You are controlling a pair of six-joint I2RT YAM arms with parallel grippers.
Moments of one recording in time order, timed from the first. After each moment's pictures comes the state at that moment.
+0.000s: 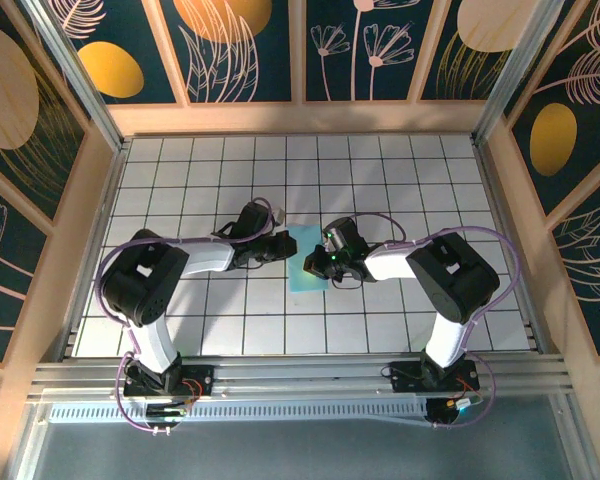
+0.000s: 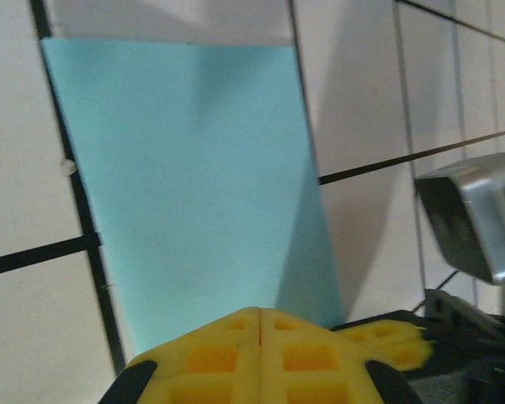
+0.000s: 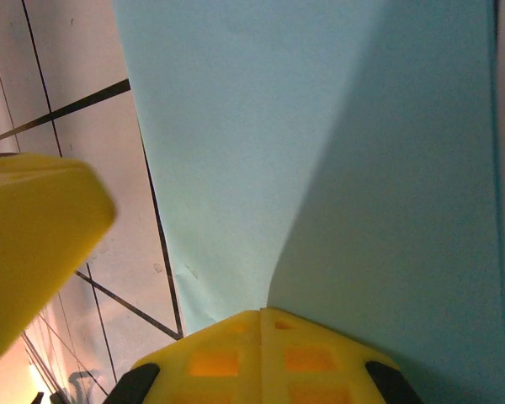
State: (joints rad) left arm -0.57 1.81 0.87 0.14 0.40 -0.73; right arm 0.68 1.78 0.75 0.17 -0.40 0.97
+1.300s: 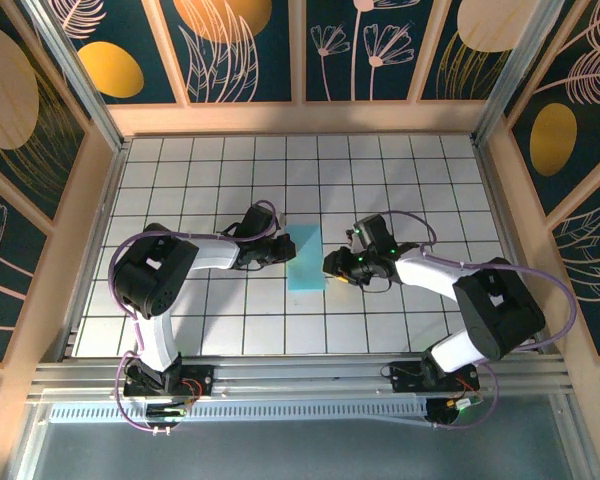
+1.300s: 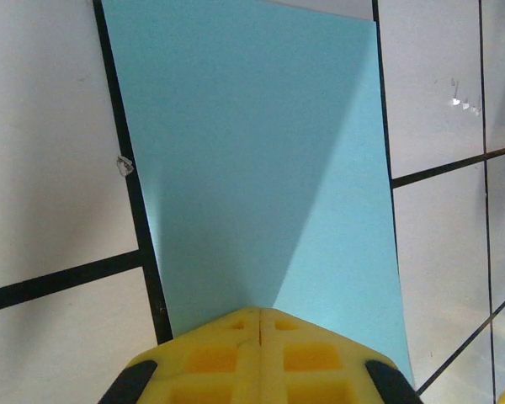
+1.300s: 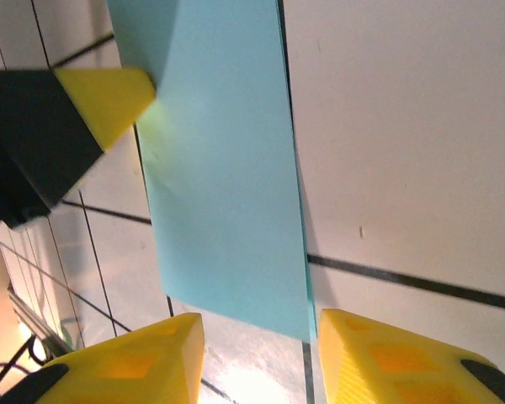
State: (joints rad) left arm -0.58 1.88 0.89 0.11 0.36 -0.70; right arm 0.55 1.49 0.67 -0.16 -0.48 0.81
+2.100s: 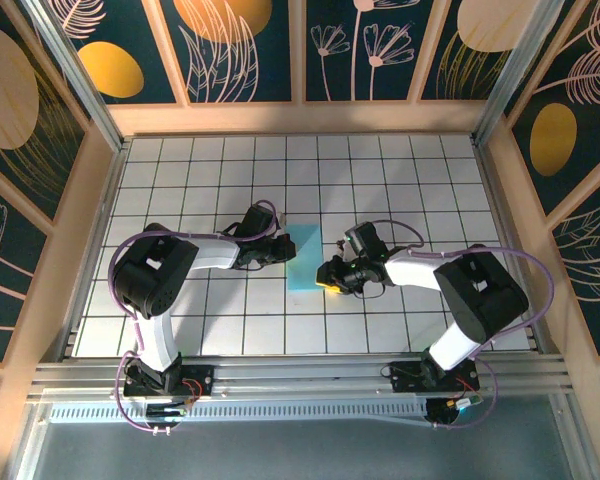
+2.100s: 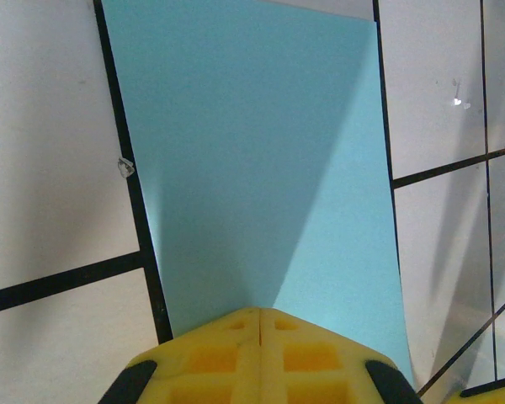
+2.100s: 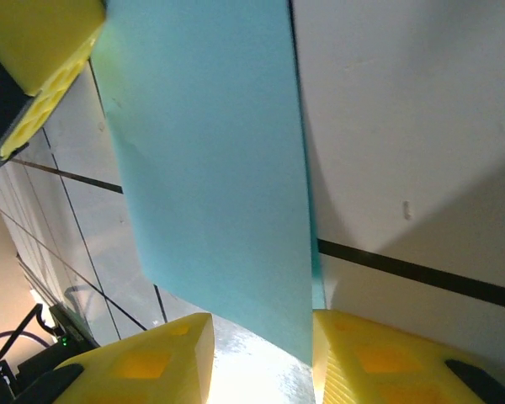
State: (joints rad) left arm -0.58 1.88 0.90 0.10 0.36 -0.70; right arm 0.60 1.60 0.65 -0.06 -0.56 0.86
